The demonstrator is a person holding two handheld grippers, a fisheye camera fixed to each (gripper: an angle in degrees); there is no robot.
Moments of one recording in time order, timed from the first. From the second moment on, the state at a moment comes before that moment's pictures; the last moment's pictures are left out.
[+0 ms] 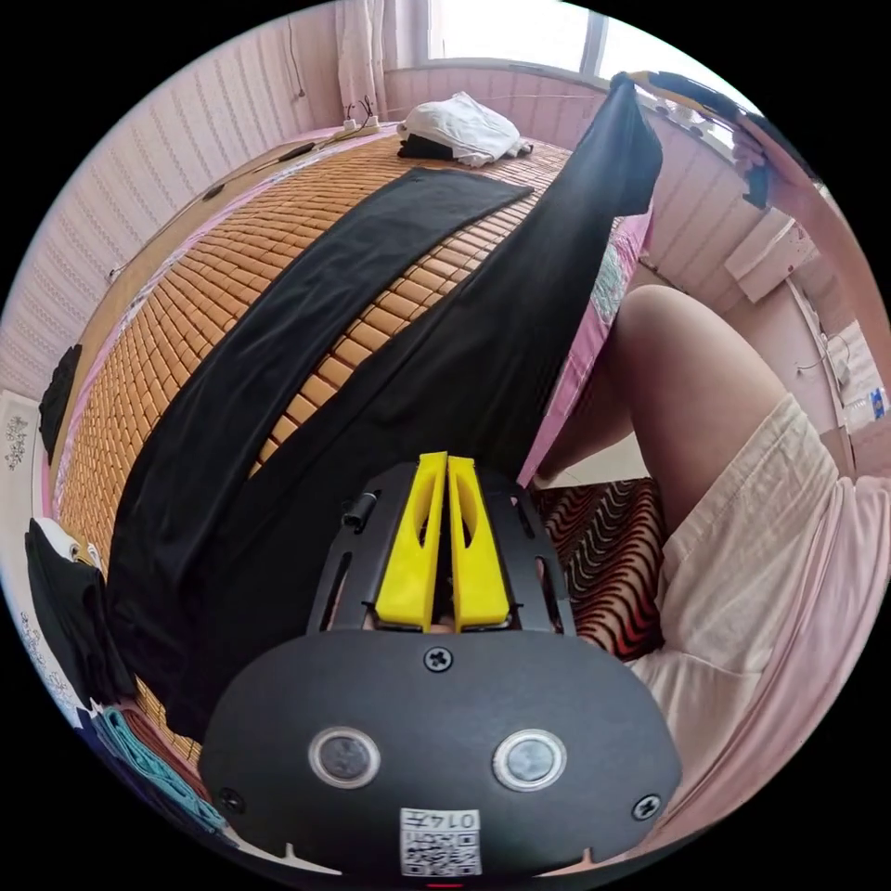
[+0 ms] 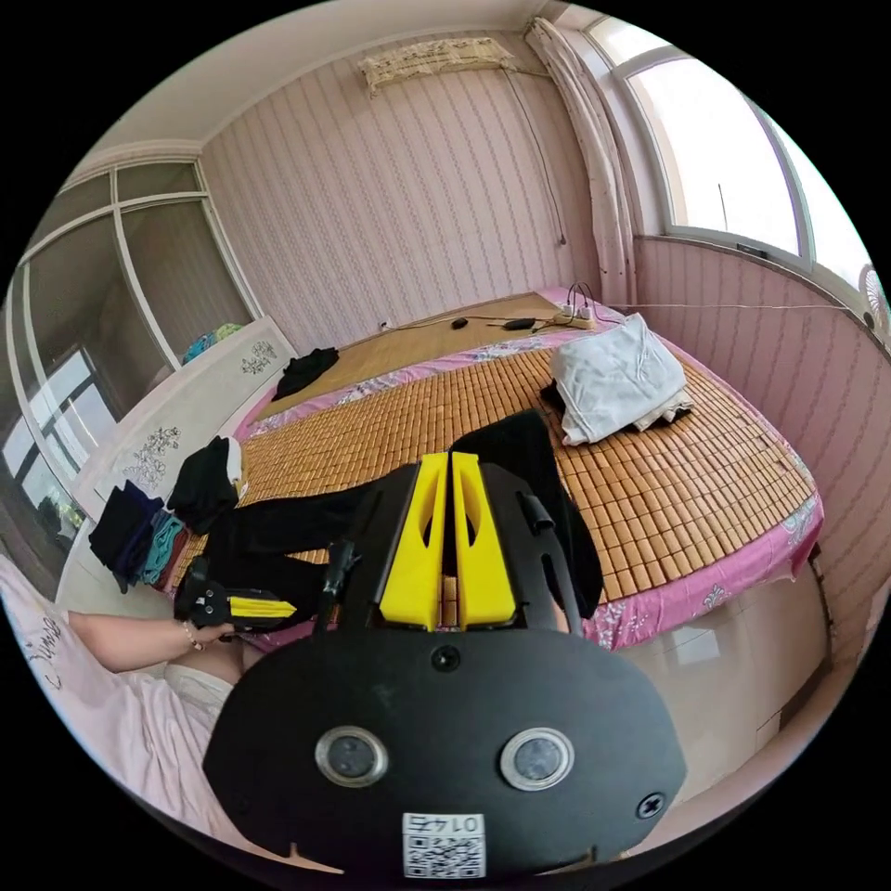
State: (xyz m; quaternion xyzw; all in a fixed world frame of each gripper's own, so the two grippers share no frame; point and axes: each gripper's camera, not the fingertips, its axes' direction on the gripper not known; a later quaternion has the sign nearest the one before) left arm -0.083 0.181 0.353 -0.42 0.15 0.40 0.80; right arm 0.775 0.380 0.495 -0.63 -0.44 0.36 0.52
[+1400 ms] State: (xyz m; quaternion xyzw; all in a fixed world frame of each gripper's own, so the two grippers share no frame) left arm 0.087 0.150 0.389 -0.43 0.18 0.46 0.76; right arm 0.668 0.607 0.404 -0.78 -0.43 0.19 0.41
